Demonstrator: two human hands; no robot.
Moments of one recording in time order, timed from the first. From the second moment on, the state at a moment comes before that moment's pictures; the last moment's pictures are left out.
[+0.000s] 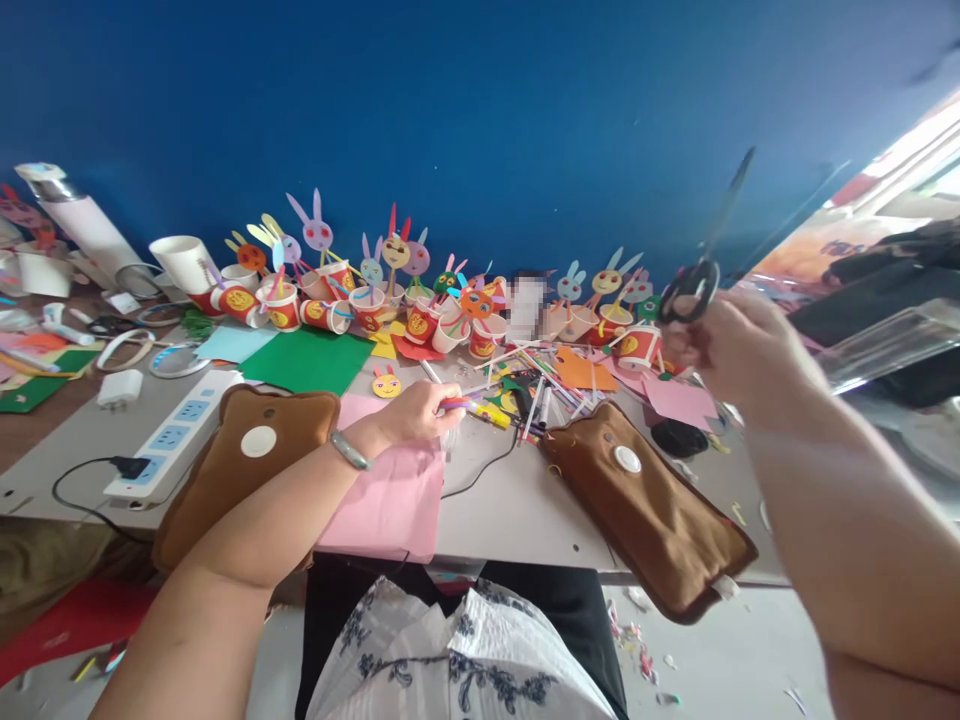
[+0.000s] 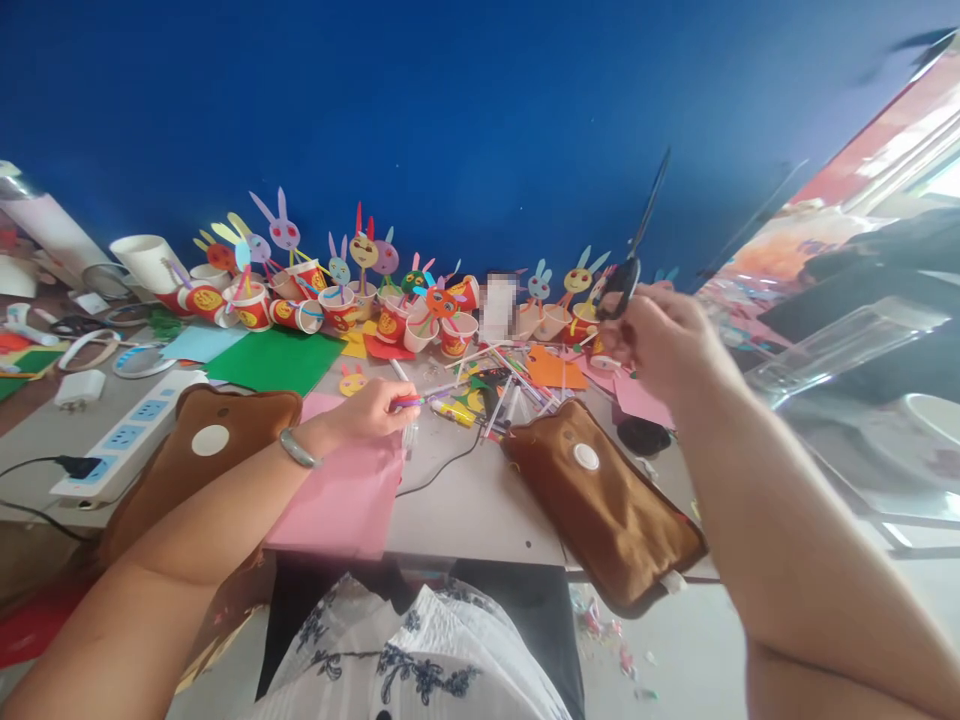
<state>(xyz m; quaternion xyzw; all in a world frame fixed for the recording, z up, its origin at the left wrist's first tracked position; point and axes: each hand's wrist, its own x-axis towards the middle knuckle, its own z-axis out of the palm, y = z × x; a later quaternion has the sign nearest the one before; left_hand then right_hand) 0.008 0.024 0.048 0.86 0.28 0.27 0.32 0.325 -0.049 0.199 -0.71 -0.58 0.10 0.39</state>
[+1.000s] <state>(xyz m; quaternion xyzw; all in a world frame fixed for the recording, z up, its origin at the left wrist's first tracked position) -0.002 0.026 0.073 0.81 0.20 0.09 0.55 0.260 -0.008 0.036 -0.50 -0.75 0.15 0.41</state>
